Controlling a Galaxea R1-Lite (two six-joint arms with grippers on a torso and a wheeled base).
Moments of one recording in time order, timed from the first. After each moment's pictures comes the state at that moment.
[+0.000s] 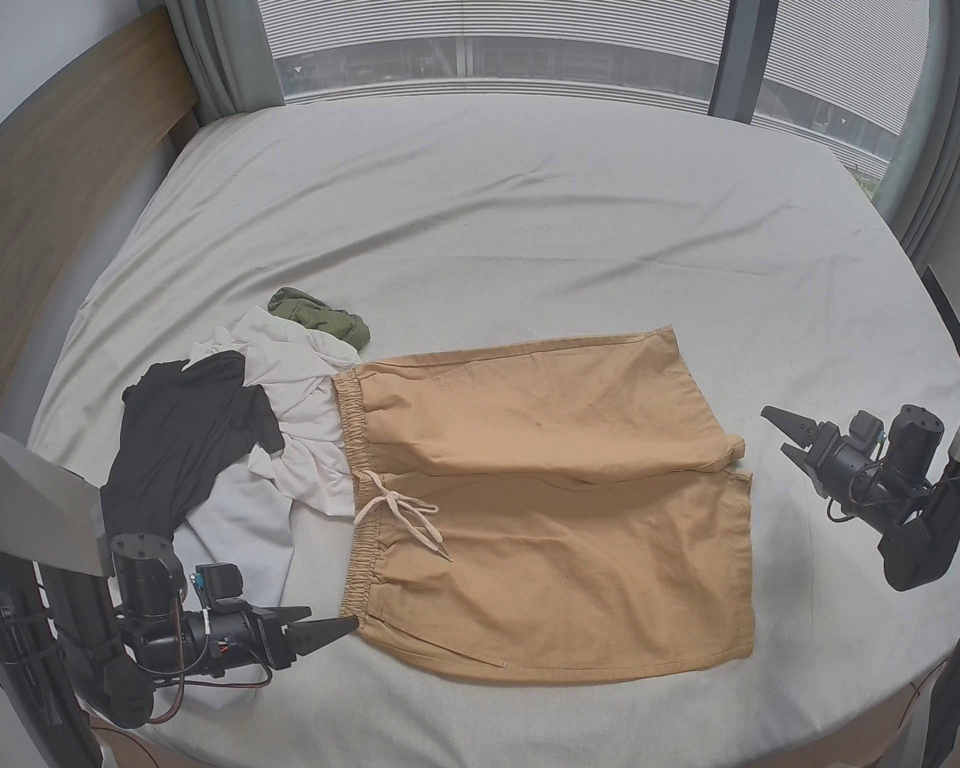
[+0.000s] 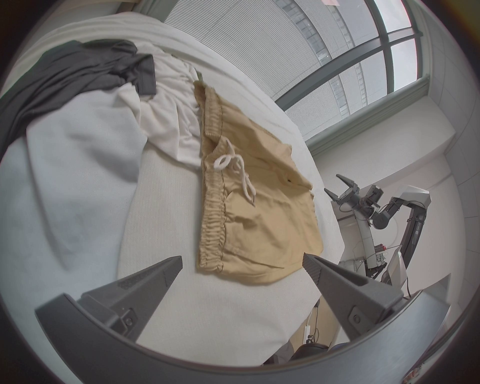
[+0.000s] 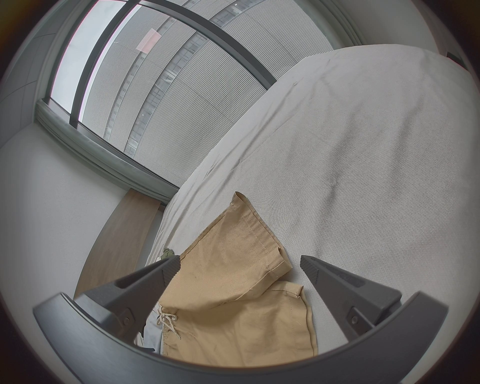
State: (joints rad) left arm -0.17 2.13 -0.02 -1.55 -0.60 -0.32; right arm -0.11 2.01 -0.44 -1.44 0.50 0.72
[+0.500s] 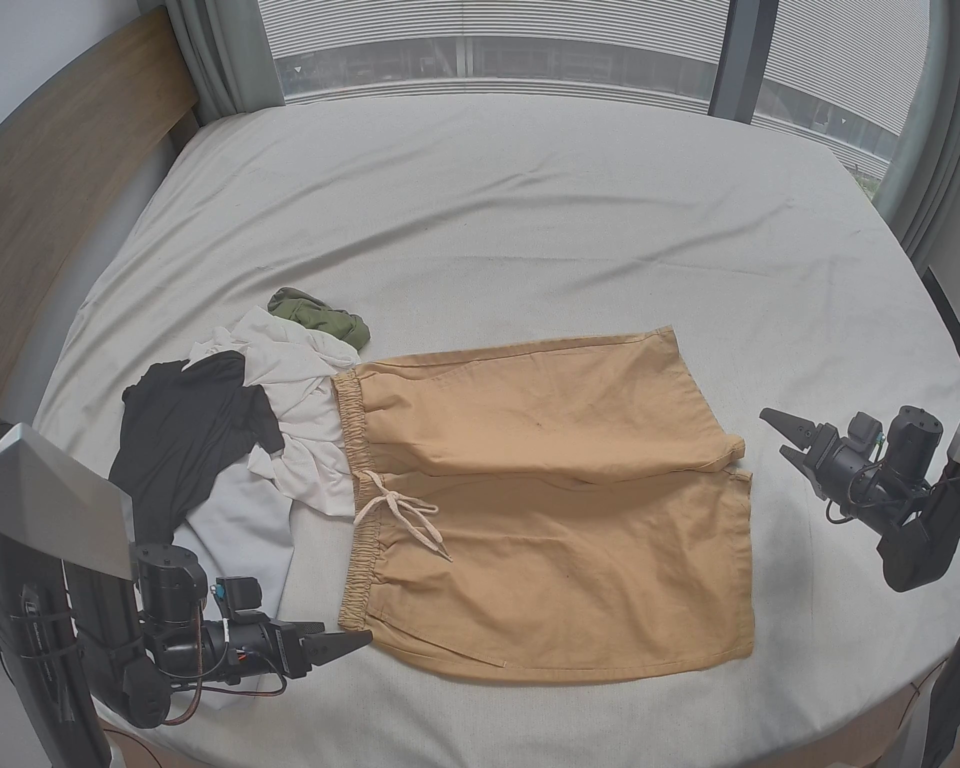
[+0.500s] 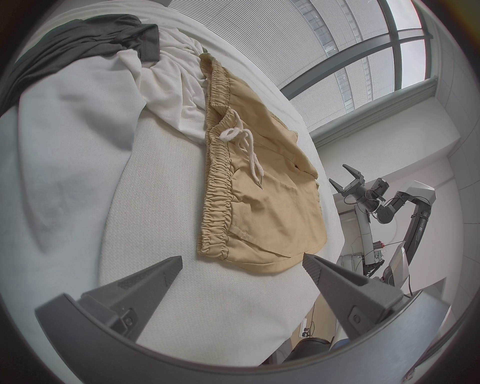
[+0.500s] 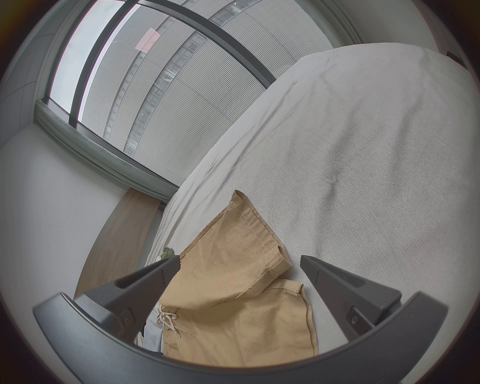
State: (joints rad) left arm -0.19 2.22 -0.06 -1.55 -0.60 -0.33; right arm -0.11 2.01 -0.44 -1.44 0.50 0.72
